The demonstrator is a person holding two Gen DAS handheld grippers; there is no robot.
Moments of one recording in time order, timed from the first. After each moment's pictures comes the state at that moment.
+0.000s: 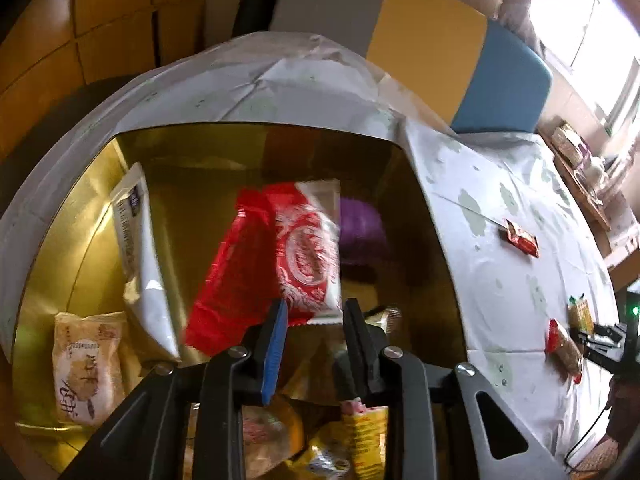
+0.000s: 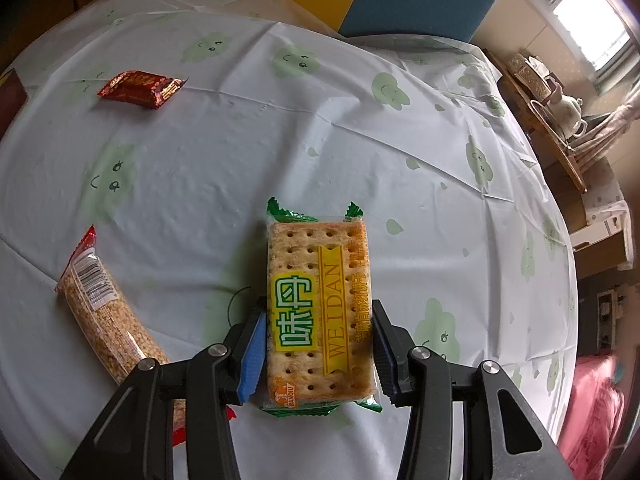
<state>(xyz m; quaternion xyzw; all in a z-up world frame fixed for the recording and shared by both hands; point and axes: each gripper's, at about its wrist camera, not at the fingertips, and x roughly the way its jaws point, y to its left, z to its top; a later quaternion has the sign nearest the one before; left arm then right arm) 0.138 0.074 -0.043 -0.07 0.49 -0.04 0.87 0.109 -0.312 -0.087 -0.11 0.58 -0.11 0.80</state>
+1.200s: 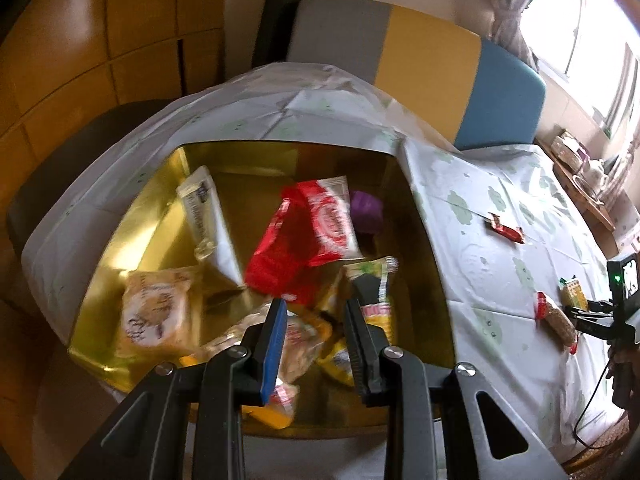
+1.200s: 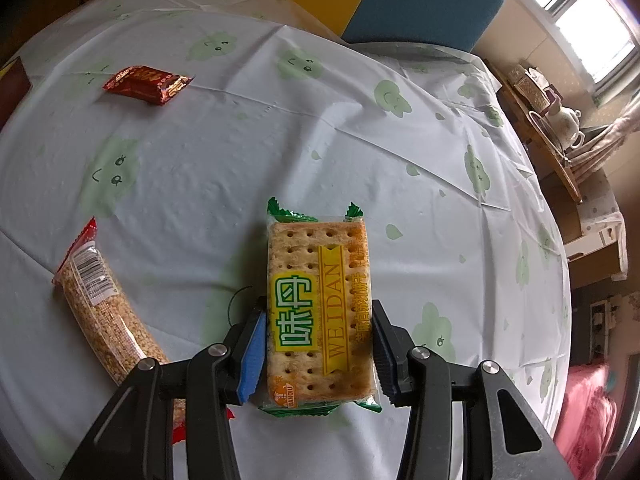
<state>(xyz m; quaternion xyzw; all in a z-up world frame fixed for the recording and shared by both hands) 0.058 0.095 -0.010 -0.06 0.44 0.00 0.90 0.104 -0.305 -0.086 -0.14 0.58 -0.11 0.80</state>
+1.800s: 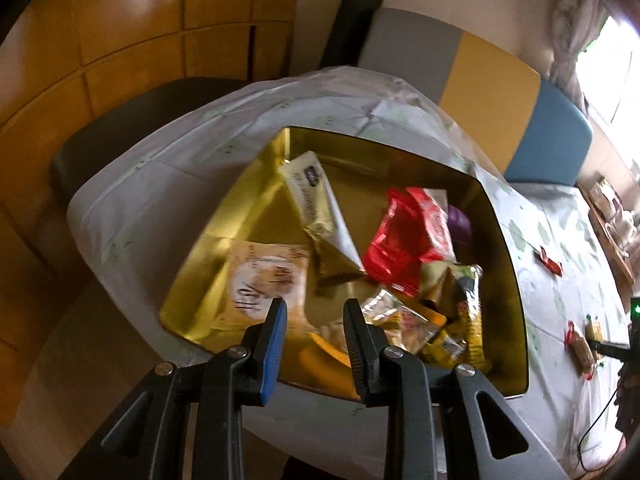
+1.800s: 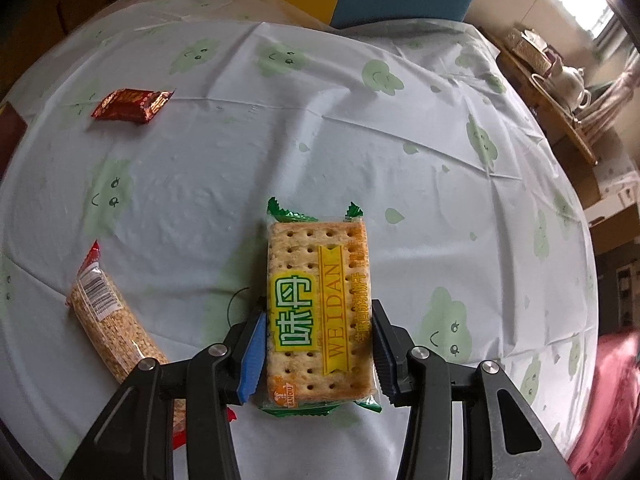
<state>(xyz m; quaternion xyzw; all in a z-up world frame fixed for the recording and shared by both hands) 0.028 0.175 -0.016 -0.12 0.43 0.08 0.89 0.113 -0.334 -0.083 -0.05 0.59 -0.10 0.80</state>
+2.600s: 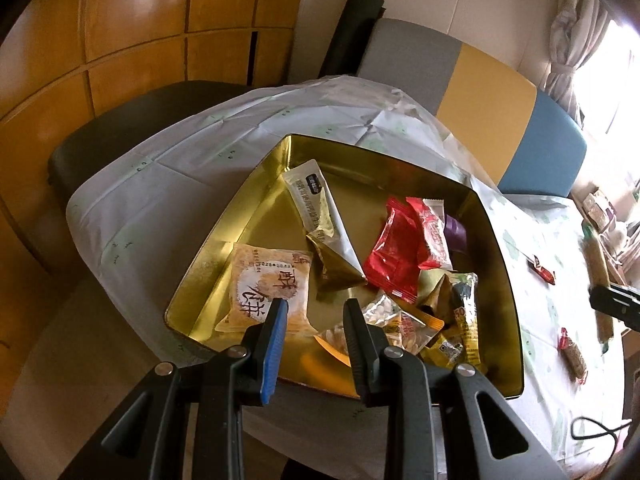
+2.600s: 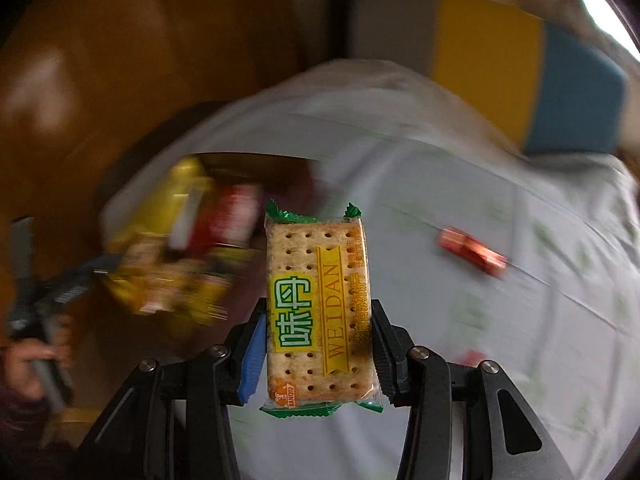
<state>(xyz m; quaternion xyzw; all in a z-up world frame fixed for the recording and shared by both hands) 0.022 0.179 -0.014 -0.13 0.42 0.07 0.90 0.110 -0.092 0.025 -0.03 0.47 0.23 0.85</state>
